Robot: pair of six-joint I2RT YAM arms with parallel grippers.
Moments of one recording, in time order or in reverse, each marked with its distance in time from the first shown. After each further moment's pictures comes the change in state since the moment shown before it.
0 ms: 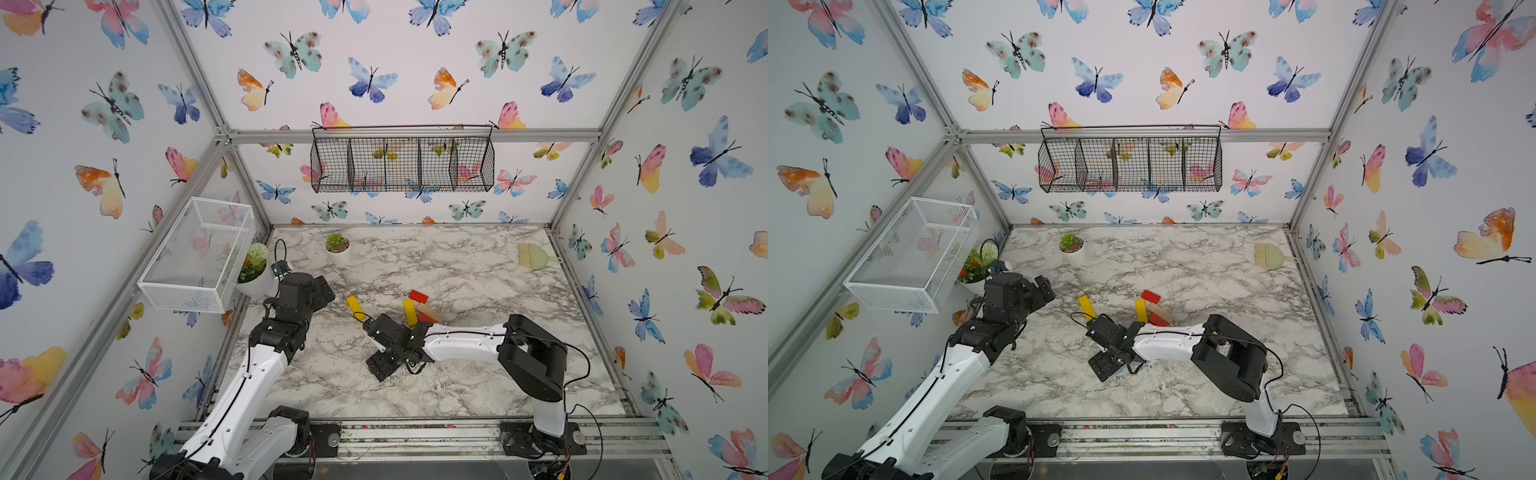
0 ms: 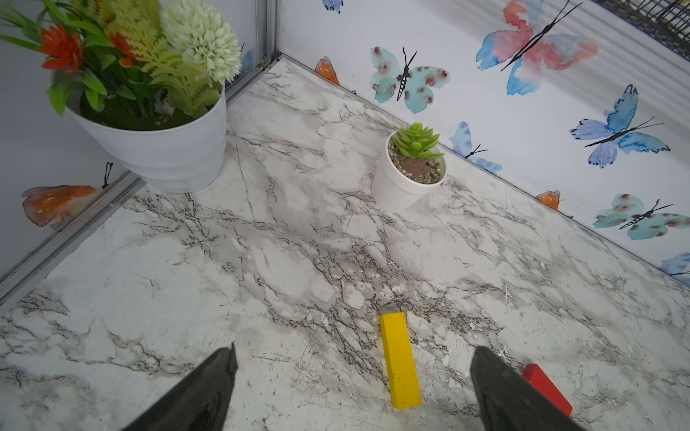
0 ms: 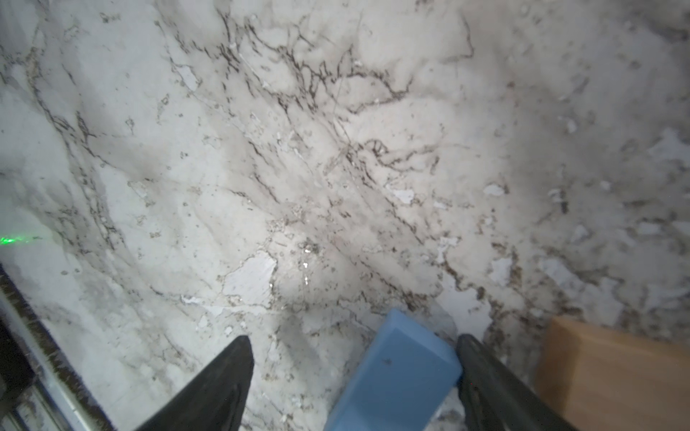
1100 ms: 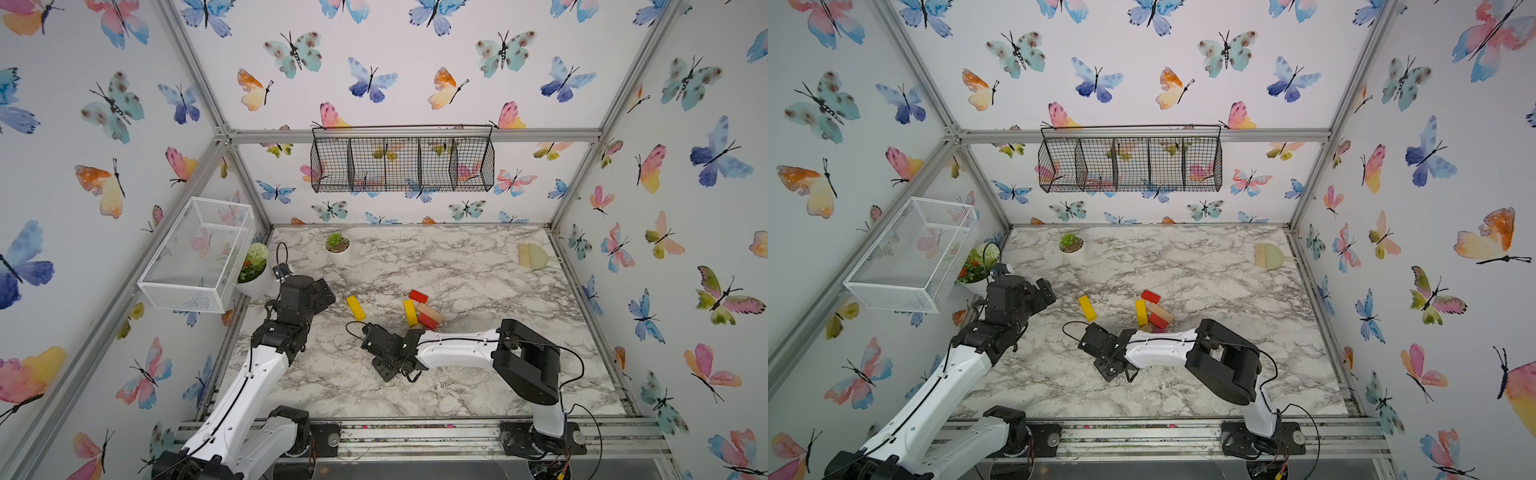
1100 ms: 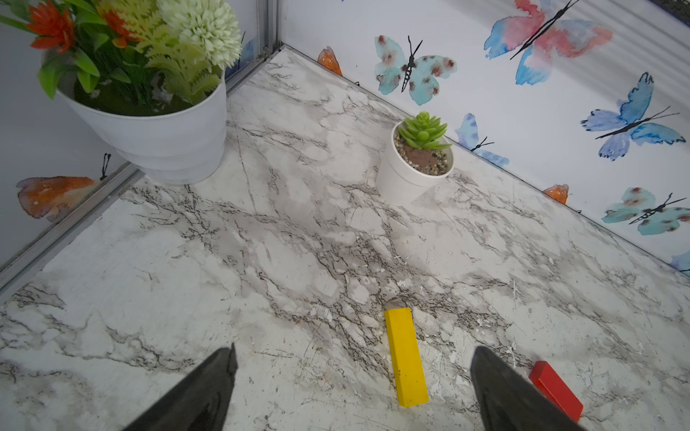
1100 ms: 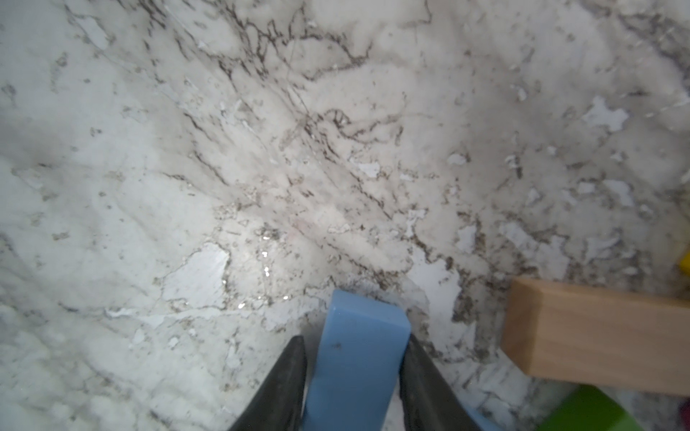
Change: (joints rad) left arm 0.001 0.000 -0.037 0.025 0.002 -0.001; right arm 0.063 0.025 0.032 -0.100 0.195 0.044
